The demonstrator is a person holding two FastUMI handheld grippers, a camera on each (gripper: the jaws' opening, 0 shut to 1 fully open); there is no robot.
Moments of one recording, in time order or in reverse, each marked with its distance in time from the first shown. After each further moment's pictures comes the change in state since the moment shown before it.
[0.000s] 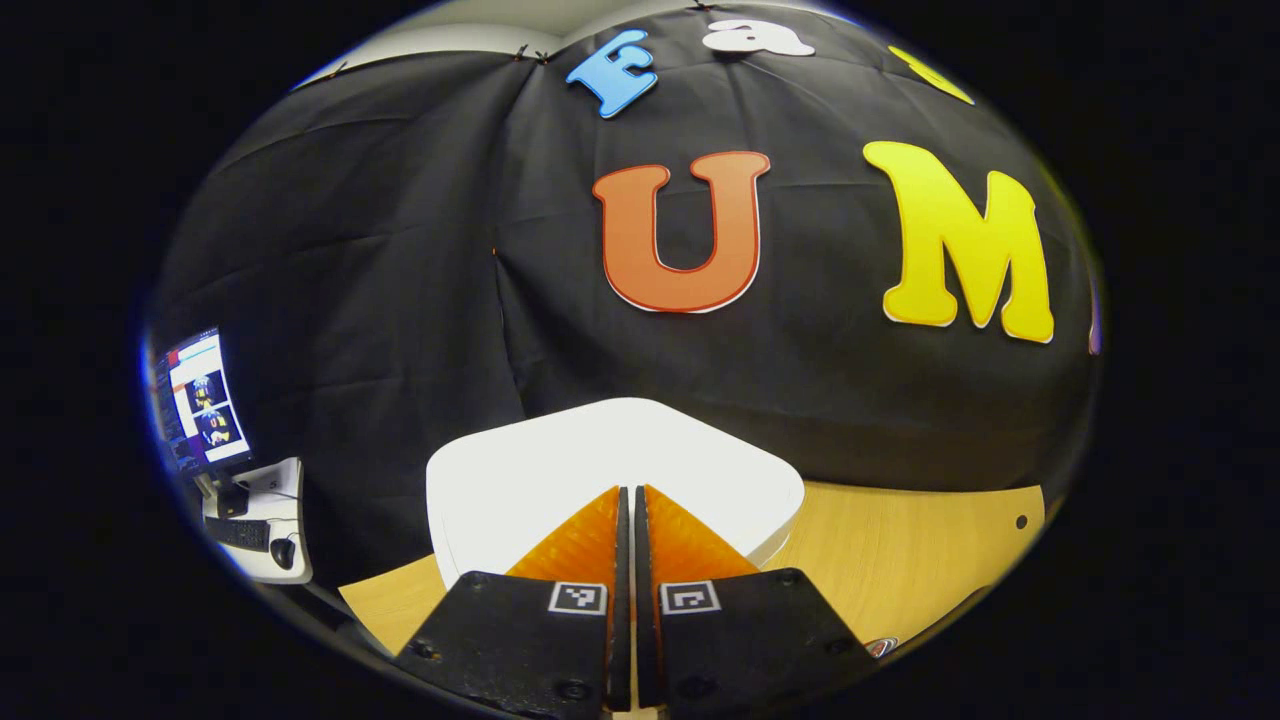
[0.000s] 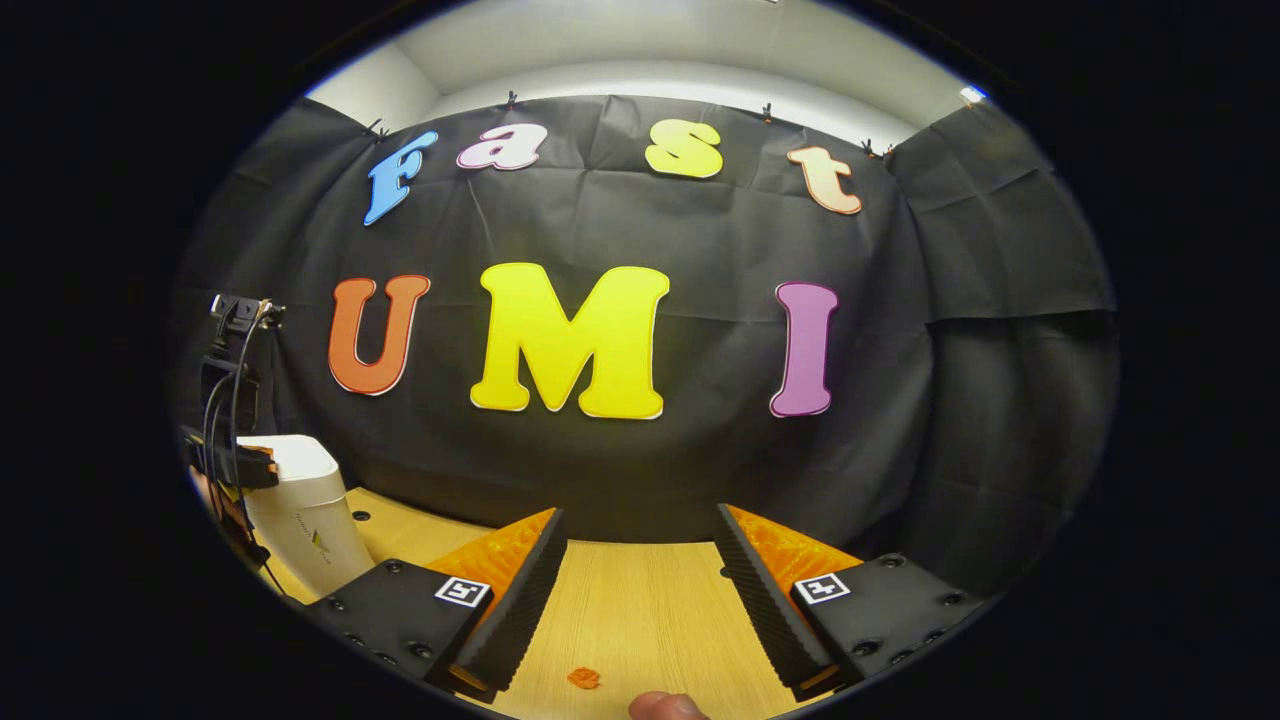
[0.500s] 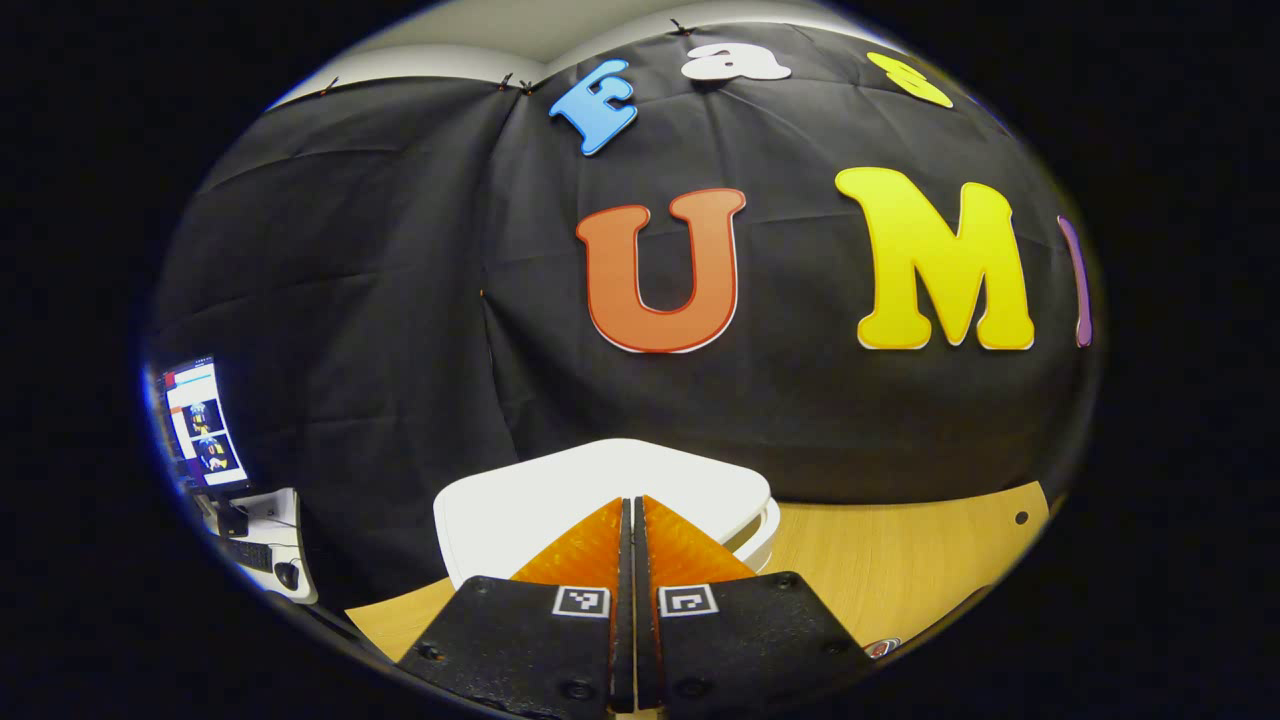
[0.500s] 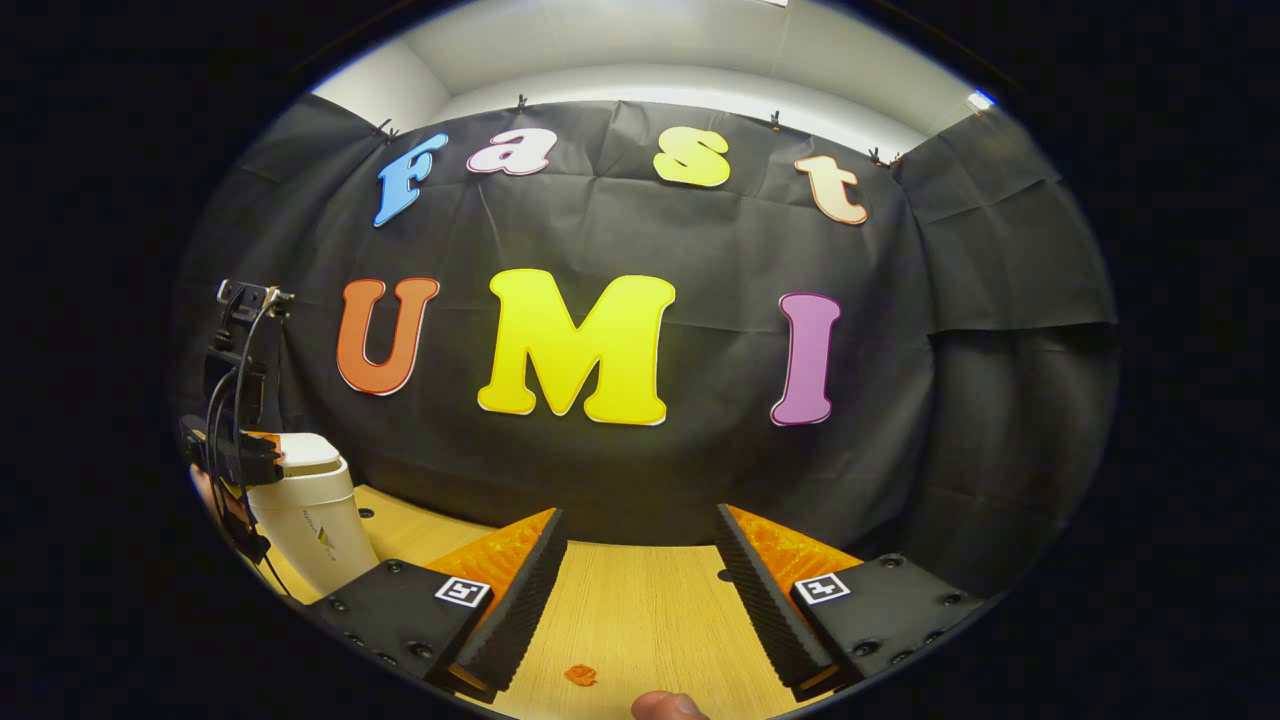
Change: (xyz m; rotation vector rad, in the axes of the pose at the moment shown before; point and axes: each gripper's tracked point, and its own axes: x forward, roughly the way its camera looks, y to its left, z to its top) left arm -0.020 -0.012 0.046 0.038 -0.140 -0.052; right arm -0.016 0.002 0.008 -0.001 -0.009 0.012
